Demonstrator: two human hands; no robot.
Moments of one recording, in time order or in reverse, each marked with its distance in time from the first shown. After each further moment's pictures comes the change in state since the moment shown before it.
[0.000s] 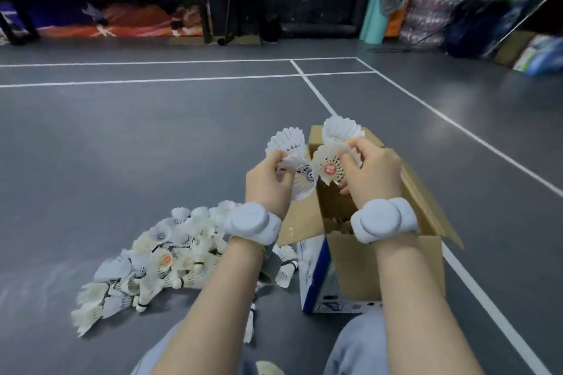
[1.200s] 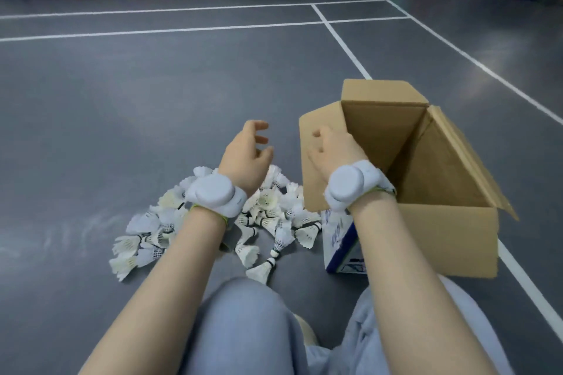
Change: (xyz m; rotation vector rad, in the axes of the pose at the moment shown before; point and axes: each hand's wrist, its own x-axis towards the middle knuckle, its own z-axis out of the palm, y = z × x) left_hand 0.010 -0.081 -0.063 0.134 -0.229 -0.157; right_hand -0.009 -0.032 0.097 -0.323 -0.652 0.080
